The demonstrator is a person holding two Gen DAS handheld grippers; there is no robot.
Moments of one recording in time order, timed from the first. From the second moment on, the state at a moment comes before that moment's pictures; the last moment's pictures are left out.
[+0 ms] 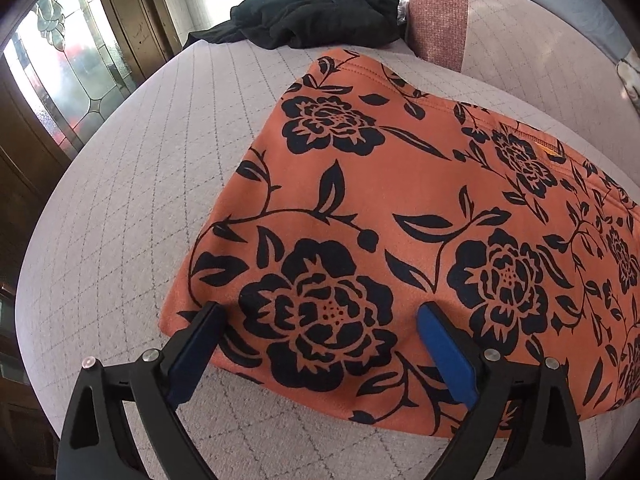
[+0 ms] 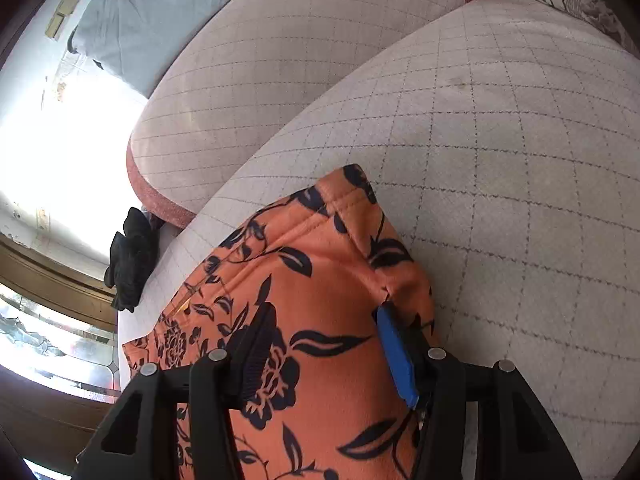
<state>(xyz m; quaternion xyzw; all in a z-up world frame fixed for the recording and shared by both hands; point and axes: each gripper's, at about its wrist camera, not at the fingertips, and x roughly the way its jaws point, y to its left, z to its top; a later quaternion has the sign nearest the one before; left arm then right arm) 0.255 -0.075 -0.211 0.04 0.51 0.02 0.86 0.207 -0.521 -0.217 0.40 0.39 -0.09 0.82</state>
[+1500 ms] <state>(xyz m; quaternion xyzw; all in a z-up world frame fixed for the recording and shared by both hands) 0.155 -0.119 -0.165 0.09 0.32 -0.05 0.94 0.065 -0.458 -0.192 0.36 0.38 -0.04 0.85</state>
